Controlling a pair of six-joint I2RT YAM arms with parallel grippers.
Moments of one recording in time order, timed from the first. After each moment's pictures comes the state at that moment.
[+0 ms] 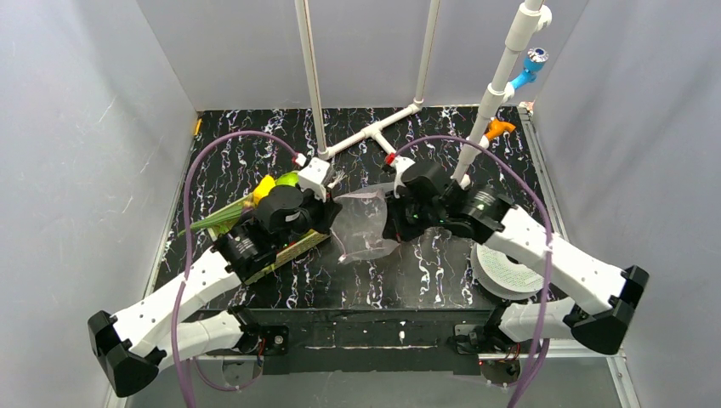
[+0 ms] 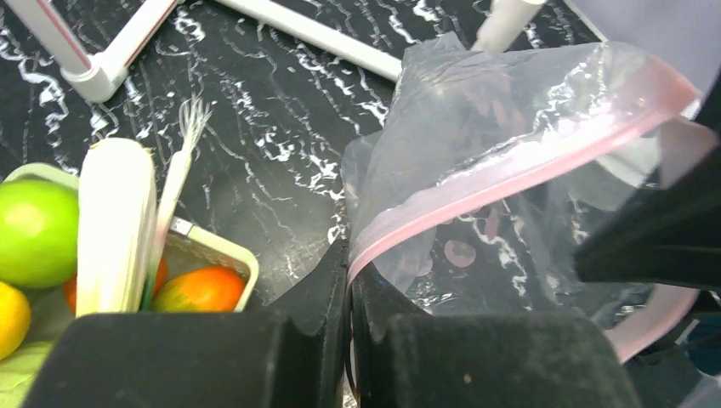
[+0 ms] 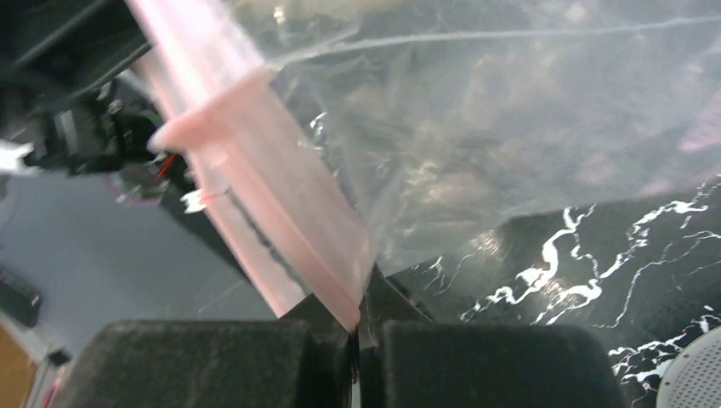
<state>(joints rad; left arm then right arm) -0.83 0.96 0.92 -0.33 -0.16 -0.22 0.96 1.27 1.33 -0.86 -0.03 0.48</state>
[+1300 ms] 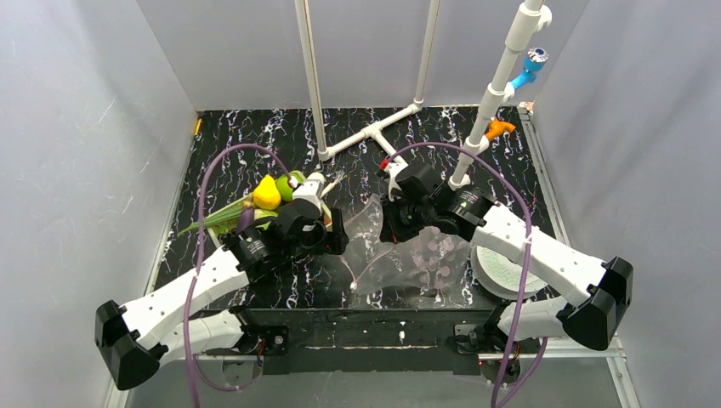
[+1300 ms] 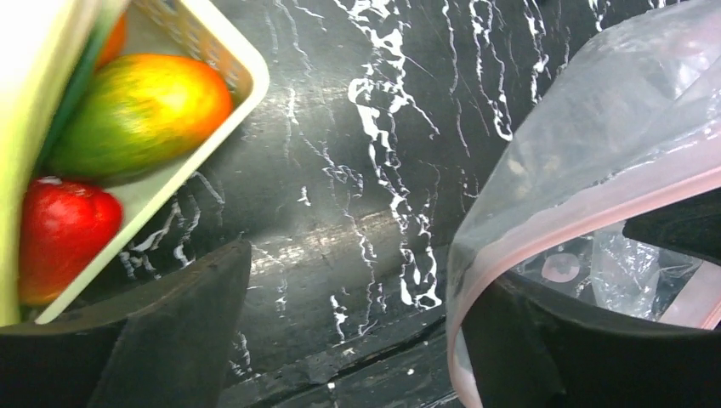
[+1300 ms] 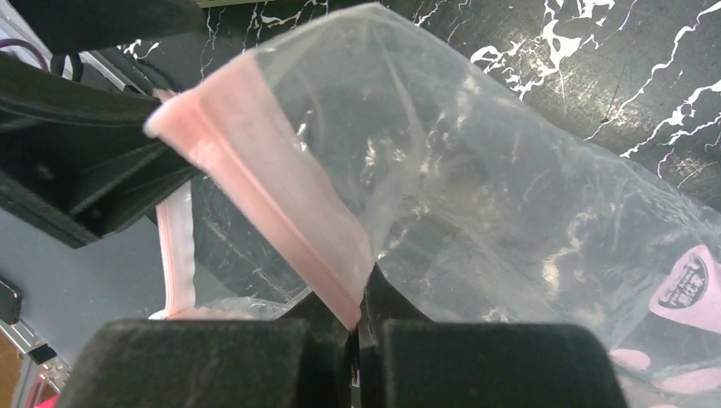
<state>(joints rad) -0.87 1.00 0.85 -0.59 -0.23 -0.67 0.90 1.29 1.24 -0.79 -0.15 0.42</state>
